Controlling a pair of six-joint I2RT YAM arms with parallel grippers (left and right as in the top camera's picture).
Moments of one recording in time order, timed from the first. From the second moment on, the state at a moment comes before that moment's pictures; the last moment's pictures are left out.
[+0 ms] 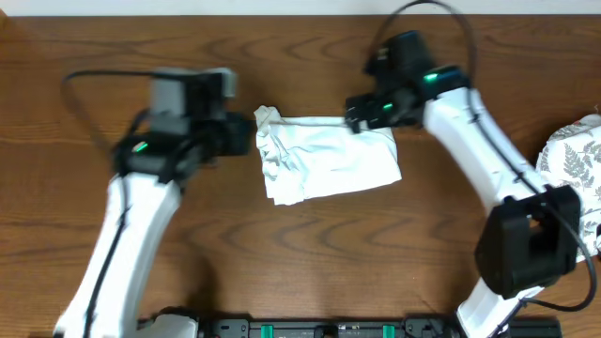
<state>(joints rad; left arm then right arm) -0.20 1.37 1.24 -0.76 0.33 -0.25 0.29 1.88 1.57 -0.87 -0.23 0.14</state>
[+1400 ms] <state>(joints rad) -0.34 1.97 1.26 -0.66 0.13 -0.28 0.03 2.07 1.55 -0.97 -0.54 -0.03</state>
